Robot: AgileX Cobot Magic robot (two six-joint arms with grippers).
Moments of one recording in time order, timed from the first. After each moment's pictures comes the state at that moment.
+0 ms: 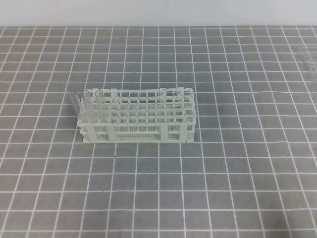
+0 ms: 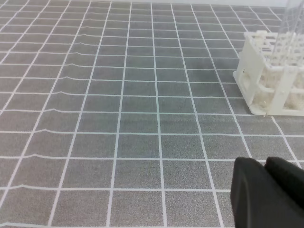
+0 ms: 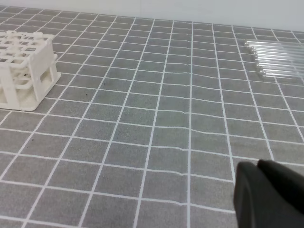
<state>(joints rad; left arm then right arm) -0.06 0.00 0.00 -0.07 0.33 0.03 0.11 -0.01 0.00 0.12 0.32 -0.12</state>
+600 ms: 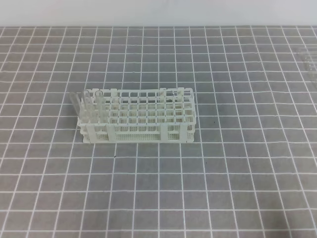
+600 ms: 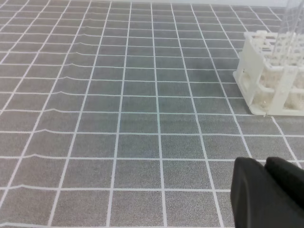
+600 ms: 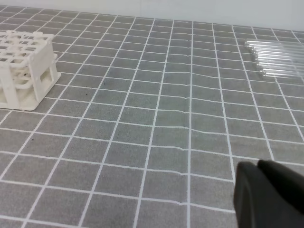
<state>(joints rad) -0.06 -0.01 0.01 -0.07 0.32 0.03 0.11 -0.01 0.00 0.12 0.32 -0.12</state>
